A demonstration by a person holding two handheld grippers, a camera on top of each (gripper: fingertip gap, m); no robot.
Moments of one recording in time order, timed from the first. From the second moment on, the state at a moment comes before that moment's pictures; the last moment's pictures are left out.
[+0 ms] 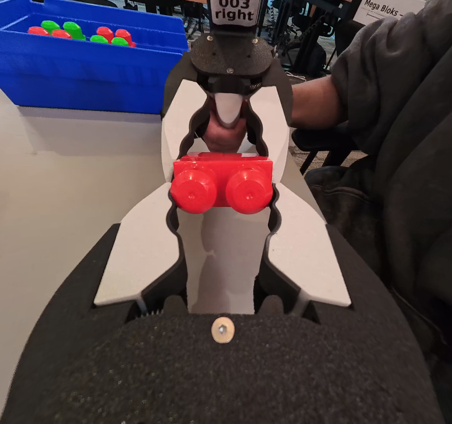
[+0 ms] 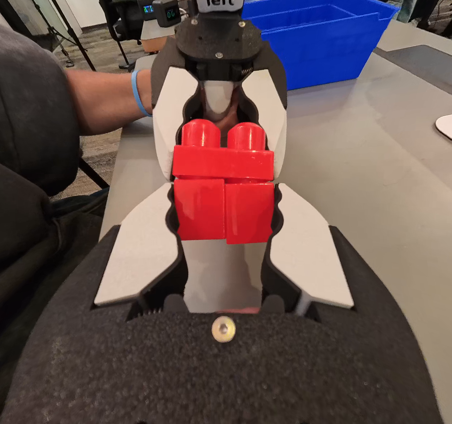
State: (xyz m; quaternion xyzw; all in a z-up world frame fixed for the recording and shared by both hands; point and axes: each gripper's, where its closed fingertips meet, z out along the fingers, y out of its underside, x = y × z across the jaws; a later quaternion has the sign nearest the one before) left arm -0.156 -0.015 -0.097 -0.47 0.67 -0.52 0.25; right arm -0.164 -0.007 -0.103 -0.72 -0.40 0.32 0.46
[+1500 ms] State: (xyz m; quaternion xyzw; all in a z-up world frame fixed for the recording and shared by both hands) left arm -0.145 0.000 -0.074 -0.52 0.47 -0.69 0.20; right arm -0.137 -0.007 -0.076 -0.53 -0.49 -0.11 0.68
